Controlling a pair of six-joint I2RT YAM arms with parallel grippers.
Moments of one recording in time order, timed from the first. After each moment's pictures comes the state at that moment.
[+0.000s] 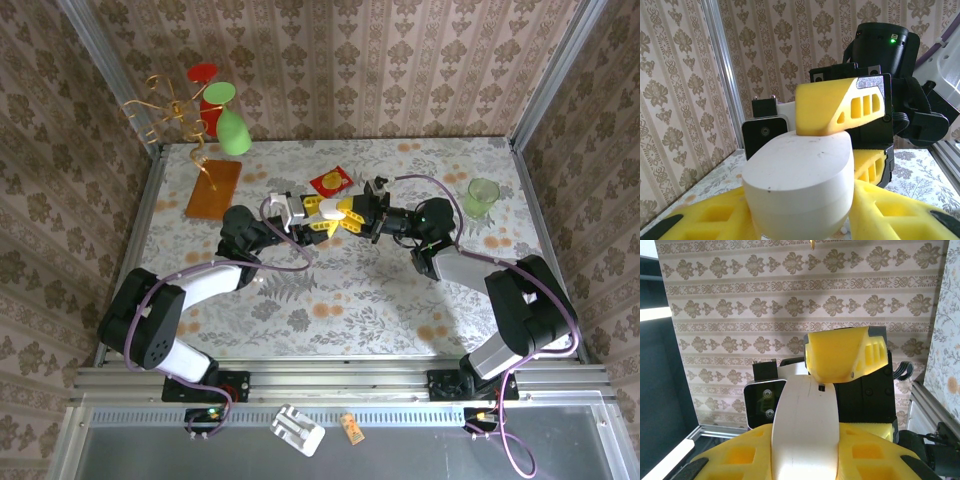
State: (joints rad) left arm -0.55 1.49 0.68 1.06 0.86 -0.04; right arm 0.39 1.56 0.74 1.17 -0.95 1.86
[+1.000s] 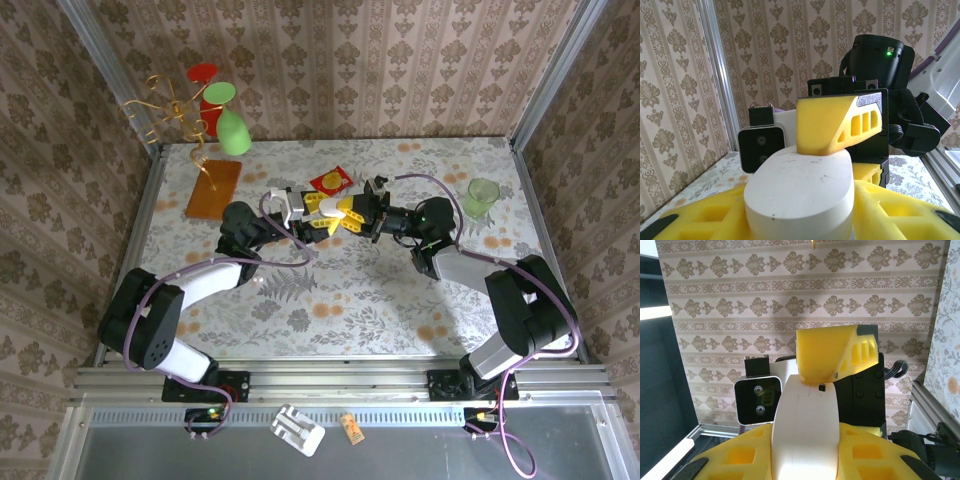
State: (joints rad) left arm -0.55 1.49 0.72 1.04 0.88 -0.08; right arm 0.39 1.56 0.75 1.17 -0.95 1.86
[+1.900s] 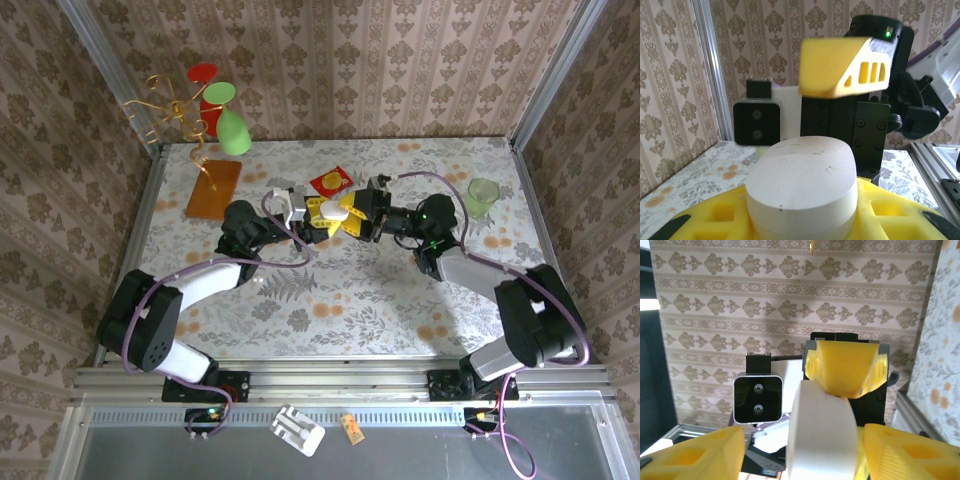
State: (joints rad) left arm -0.56 1.47 0.72 0.95 0.90 -0.09; right arm 0.39 1.47 0.75 0.98 -0.93 1.66
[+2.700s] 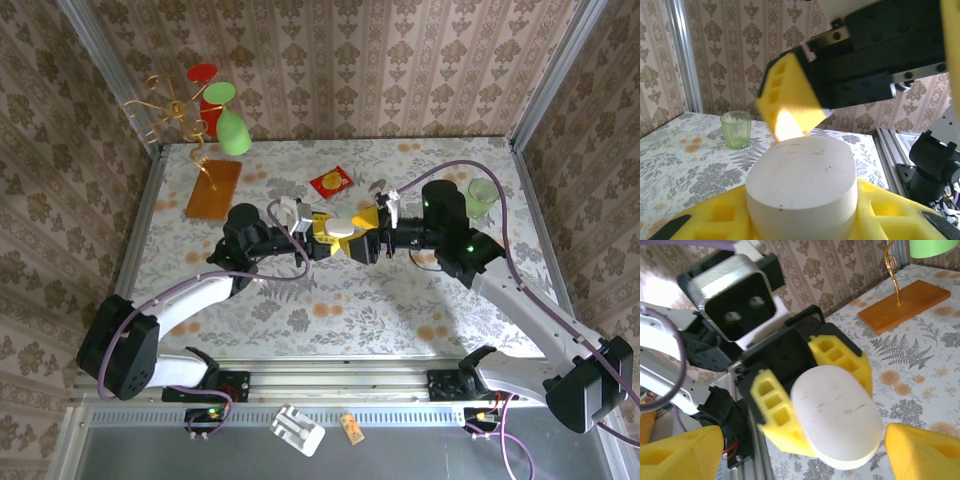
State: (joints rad) left arm -0.63 1.31 0.70 0.63 0.89 -0.07; right arm 0.49 1.13 0.99 -0.20 -0.74 0.16
